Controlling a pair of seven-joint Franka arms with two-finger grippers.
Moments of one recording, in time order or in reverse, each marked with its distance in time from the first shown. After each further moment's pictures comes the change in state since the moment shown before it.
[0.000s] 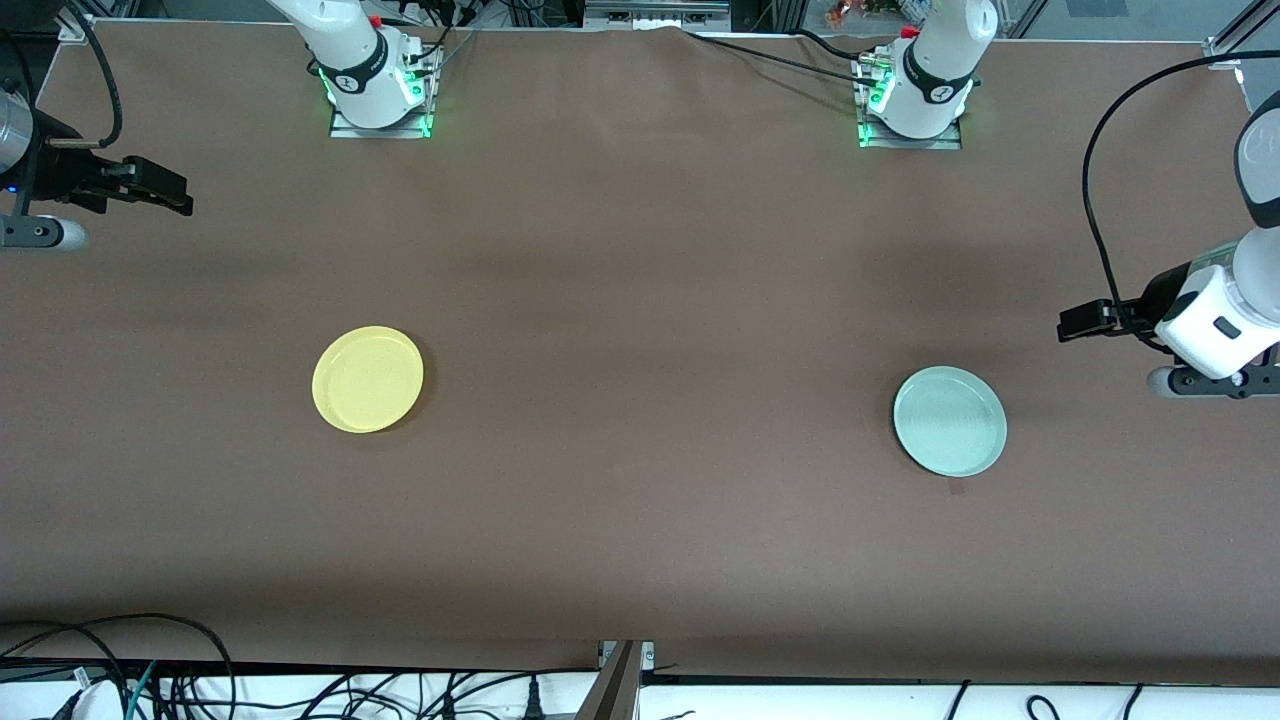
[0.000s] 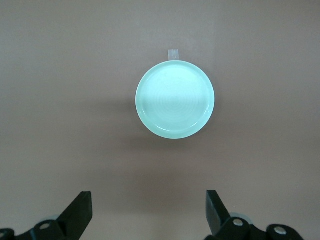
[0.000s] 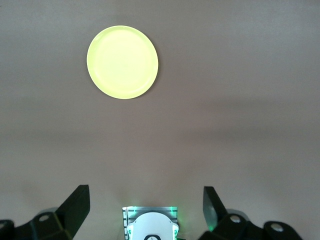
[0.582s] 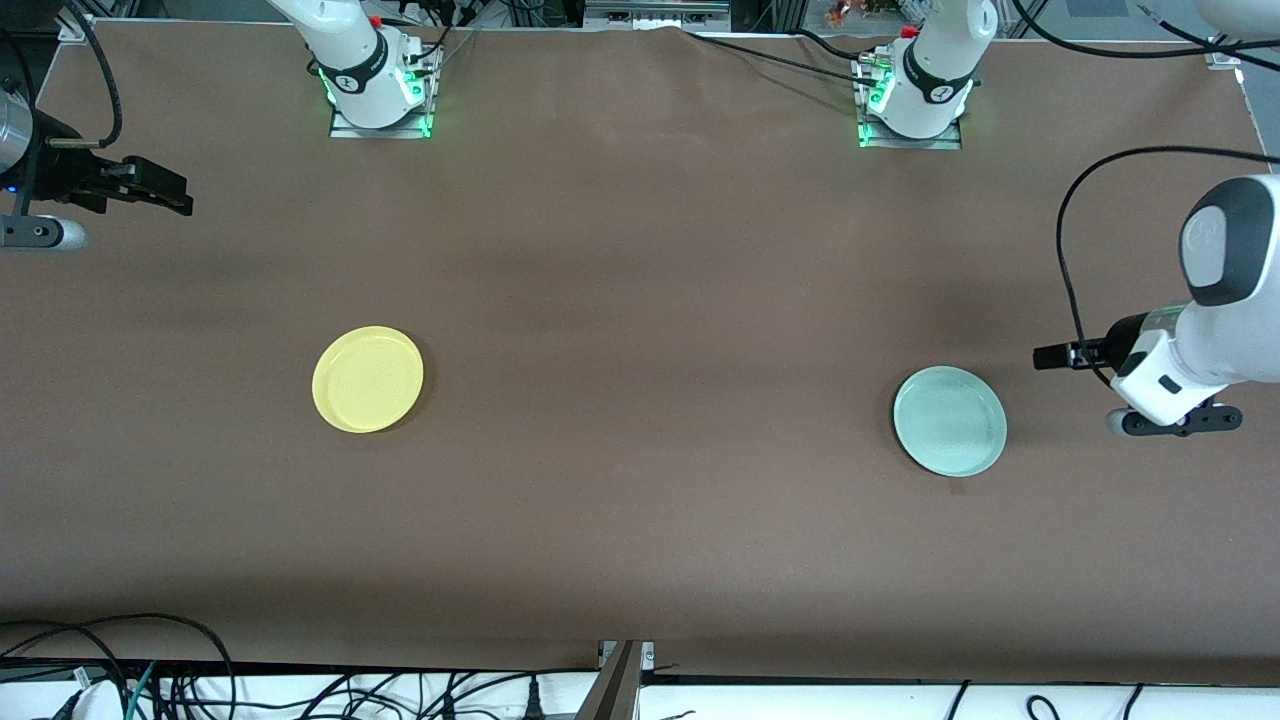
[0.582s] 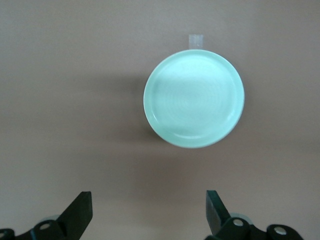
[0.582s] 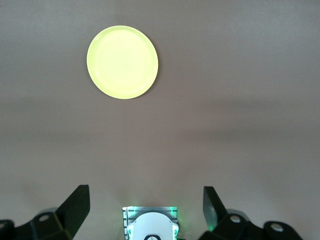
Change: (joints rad) left arm 0.033 0.107 0.007 -0.101 0.018 0.153 -0.033; right arm 0.000 0.000 0.000 0.000 0.000 0.000 0.000
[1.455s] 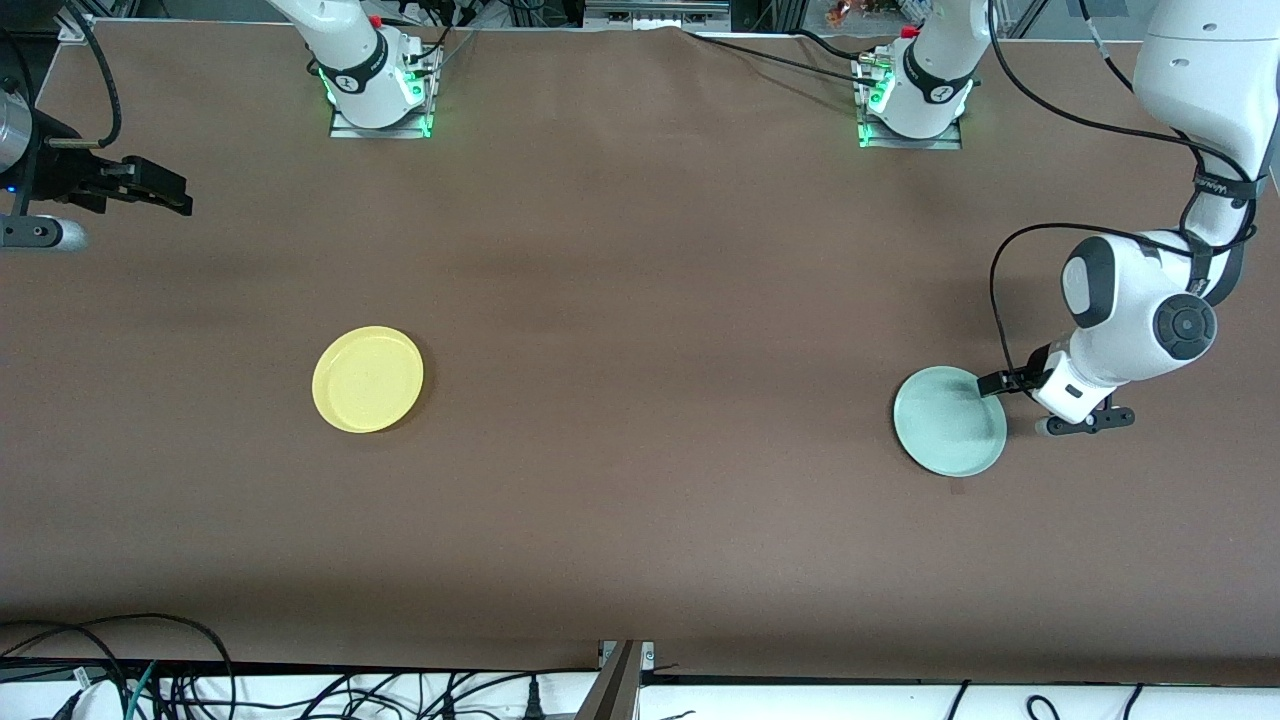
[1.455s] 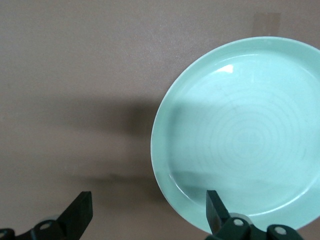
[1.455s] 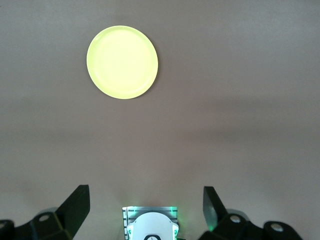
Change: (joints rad) left arm 0.064 0.108 0.001 -0.393 0.000 0.639 -0.018; right arm 0.000 0.000 -0.001 0.000 0.000 0.000 0.000
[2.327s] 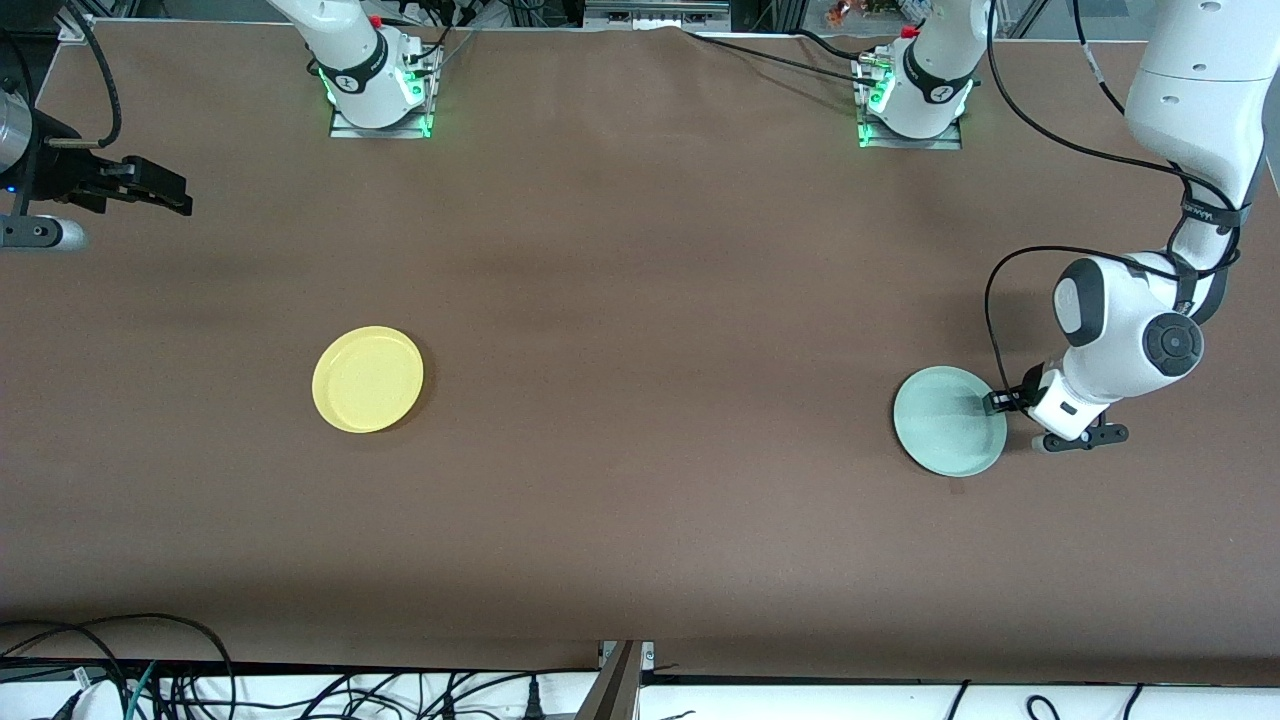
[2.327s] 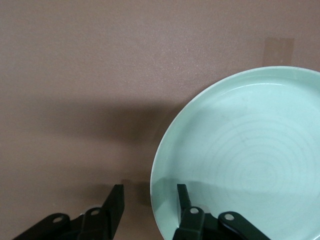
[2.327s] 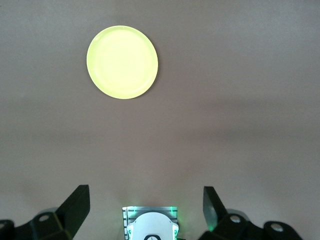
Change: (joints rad) left arm 0.006 0.083 -0.003 0.061 0.000 0.051 0.000; right arm 0.000 0.000 0.000 0.000 0.000 0.000 0.000
